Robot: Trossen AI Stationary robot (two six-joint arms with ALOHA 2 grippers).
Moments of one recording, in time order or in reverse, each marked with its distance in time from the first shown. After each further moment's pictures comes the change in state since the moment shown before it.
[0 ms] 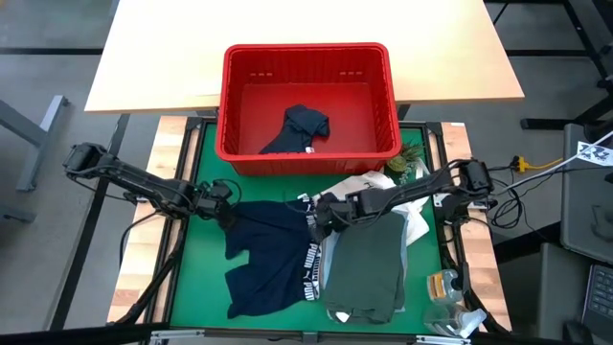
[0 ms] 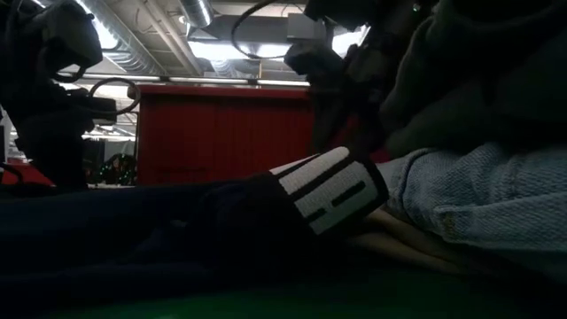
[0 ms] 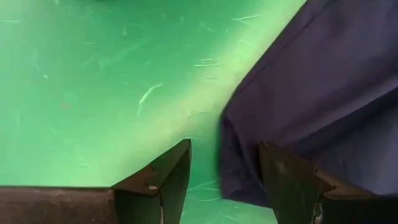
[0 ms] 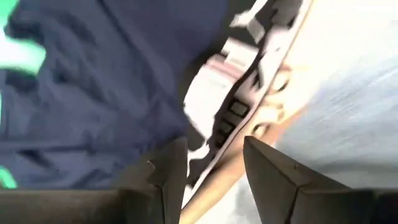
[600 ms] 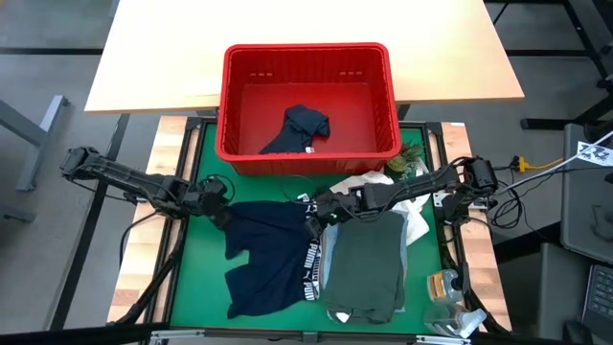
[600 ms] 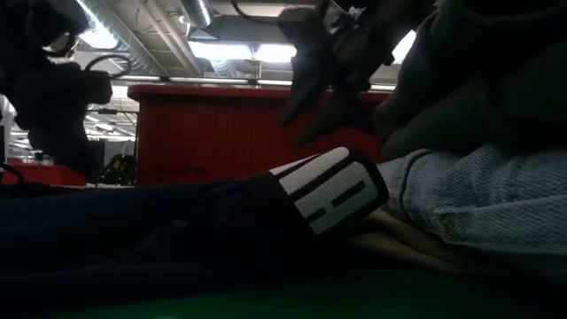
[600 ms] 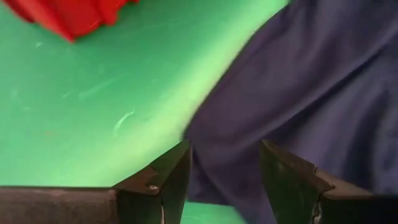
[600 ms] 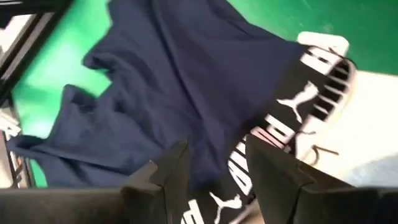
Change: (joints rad) left arm -0.012 -0.257 0.000 -0.033 0.016 0.052; right arm -0.021 -0.045 0.001 0.148 0.064 -0.215
